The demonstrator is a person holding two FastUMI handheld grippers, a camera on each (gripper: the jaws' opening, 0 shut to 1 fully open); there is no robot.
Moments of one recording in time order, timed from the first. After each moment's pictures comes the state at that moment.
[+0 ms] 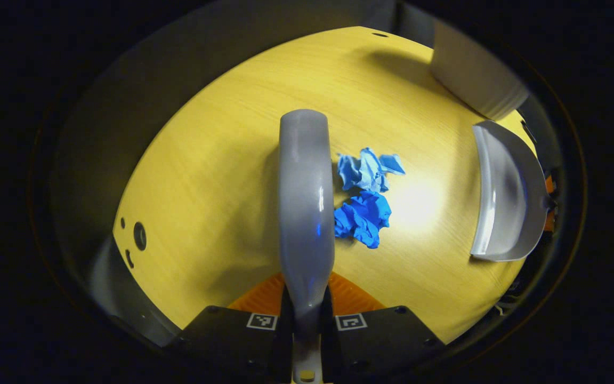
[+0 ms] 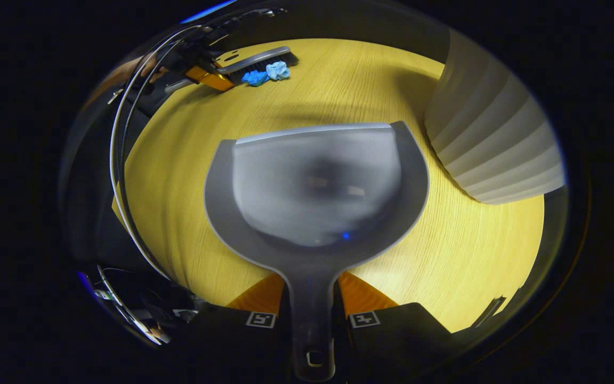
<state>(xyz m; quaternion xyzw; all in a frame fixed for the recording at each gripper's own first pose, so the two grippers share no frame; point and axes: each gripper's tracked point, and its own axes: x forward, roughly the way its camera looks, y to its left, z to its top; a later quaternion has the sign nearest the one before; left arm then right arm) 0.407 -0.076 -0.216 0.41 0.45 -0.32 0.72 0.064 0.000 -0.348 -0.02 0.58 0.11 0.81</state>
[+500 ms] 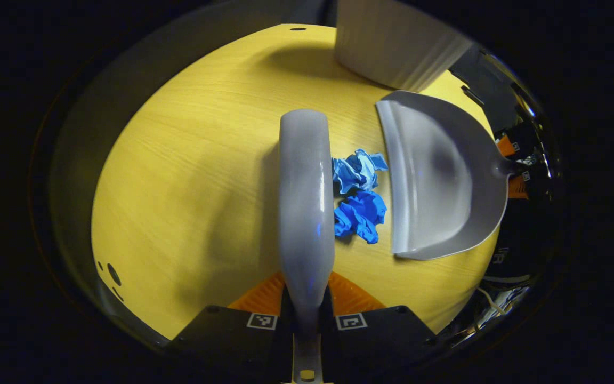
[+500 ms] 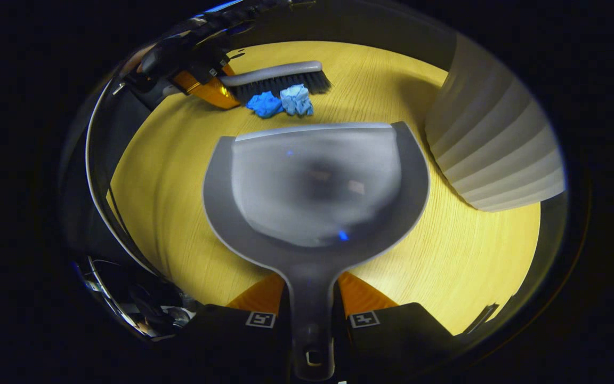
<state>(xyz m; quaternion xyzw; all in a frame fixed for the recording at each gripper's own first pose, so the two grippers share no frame) 0.323 -0.124 -0.228 0.41 0.46 -0.44 0.65 0.084 0.001 -0.353 -0.03 0.56 0.11 0.82</state>
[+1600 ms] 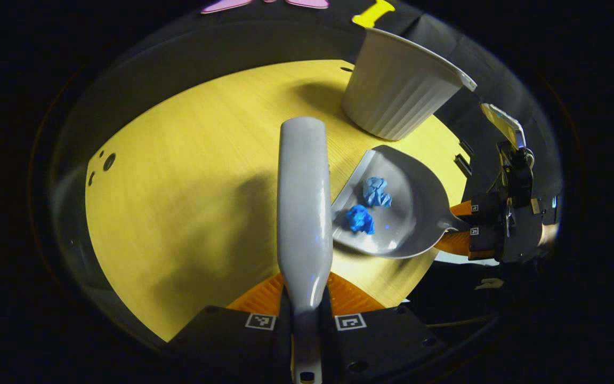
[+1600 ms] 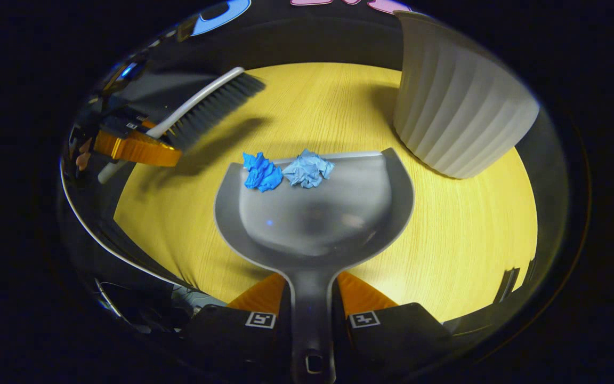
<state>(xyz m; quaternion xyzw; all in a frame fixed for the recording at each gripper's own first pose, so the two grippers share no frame) 0.219 -0.093 -0.198 0.19 0.45 -0.35 0.80 0.095 0.016 -0.337 0.02 0.49 0.06 0.87</state>
